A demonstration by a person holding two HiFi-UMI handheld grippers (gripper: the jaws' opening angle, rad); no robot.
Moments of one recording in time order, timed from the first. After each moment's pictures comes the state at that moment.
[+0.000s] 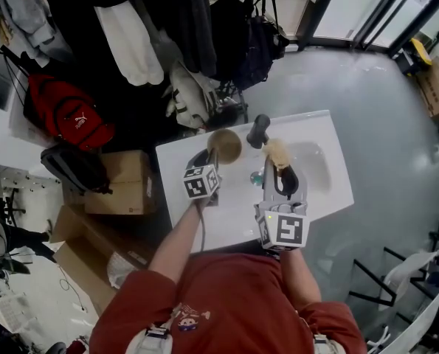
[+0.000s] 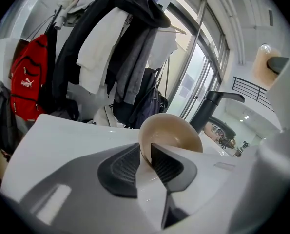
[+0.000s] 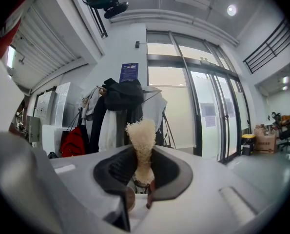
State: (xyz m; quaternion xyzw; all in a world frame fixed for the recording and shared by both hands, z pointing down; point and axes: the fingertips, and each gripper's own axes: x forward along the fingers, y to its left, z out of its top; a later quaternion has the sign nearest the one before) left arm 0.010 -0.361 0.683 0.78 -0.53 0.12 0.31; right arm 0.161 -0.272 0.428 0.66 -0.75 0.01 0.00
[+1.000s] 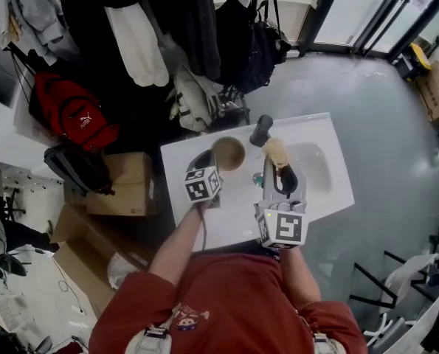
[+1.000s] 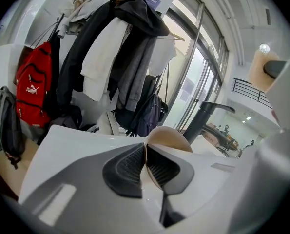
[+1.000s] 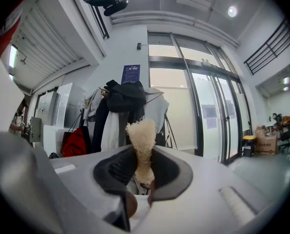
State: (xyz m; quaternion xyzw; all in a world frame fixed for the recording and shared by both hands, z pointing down) left arm -0.003 -0.351 0.655 0.78 -0.54 0.11 0.30; right arm 0.150 -0.264 0.424 0.66 -0.75 0.00 0.00
